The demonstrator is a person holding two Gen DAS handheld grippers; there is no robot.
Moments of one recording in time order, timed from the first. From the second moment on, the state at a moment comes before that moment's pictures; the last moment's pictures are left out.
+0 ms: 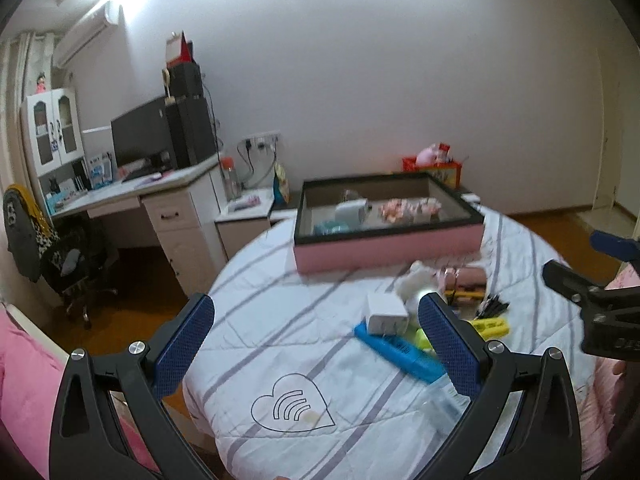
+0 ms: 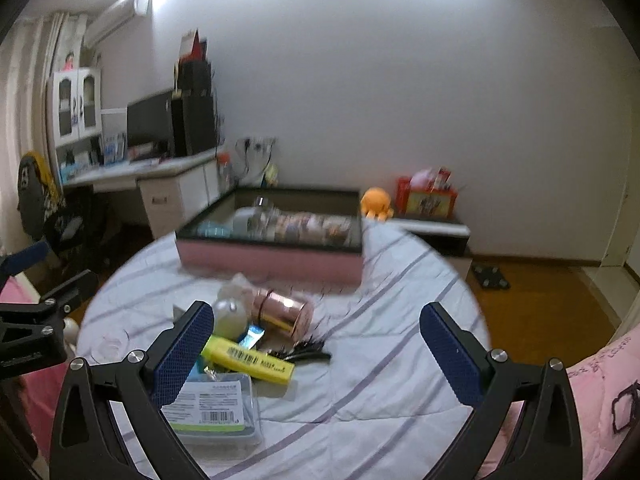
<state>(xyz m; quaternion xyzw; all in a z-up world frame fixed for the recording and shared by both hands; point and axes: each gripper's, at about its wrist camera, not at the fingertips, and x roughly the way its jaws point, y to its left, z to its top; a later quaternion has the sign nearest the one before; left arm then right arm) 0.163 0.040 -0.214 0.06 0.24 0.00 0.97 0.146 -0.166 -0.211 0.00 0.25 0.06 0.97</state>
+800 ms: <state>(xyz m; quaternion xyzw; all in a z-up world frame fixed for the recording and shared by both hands) 0.249 0.019 -0.271 0.07 0.35 -0.07 0.93 0.271 -0.154 -0.285 0.01 0.42 0.16 0.89</state>
